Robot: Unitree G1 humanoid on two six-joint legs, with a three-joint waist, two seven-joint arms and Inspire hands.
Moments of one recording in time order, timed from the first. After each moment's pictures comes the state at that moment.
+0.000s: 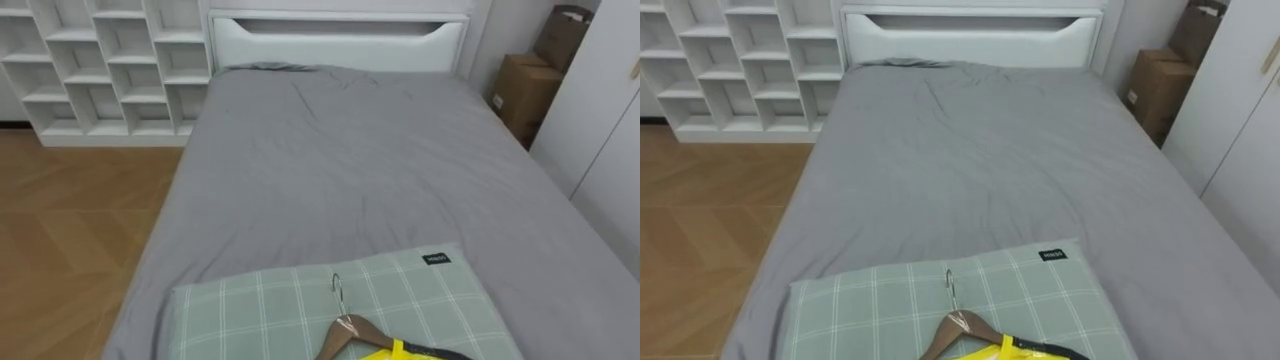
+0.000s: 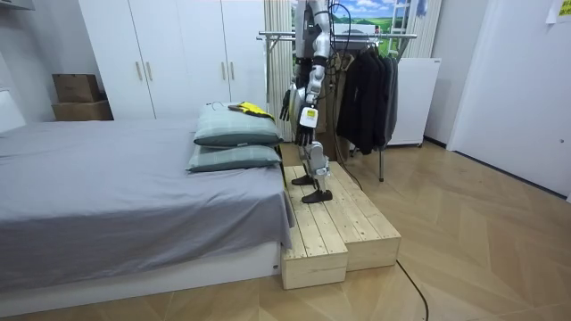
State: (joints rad) left arm 0.19 0.18 0.10 1.17 -0.08 -0.03 0.06; right arm 0.04 -0.22 0.03 1.36 0.31 -0.02 0.25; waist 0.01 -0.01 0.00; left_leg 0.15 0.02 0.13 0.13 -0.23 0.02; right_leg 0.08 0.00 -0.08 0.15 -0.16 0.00
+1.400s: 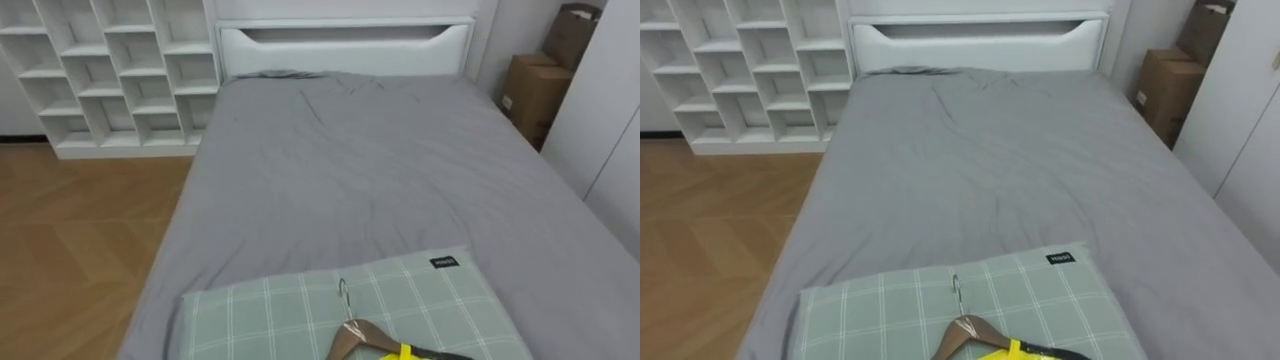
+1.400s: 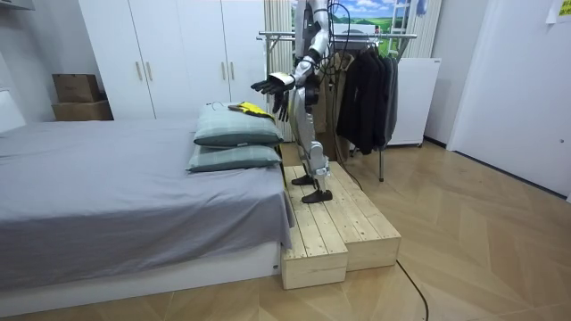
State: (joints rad) left arm 0.15 0.22 0.16 0.78 0.69 0.02 0.82; right arm 0.05 -0.24 0.07 1.32 0.34 0.02 0.19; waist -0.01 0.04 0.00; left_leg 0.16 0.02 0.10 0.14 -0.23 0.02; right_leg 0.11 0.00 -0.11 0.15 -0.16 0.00
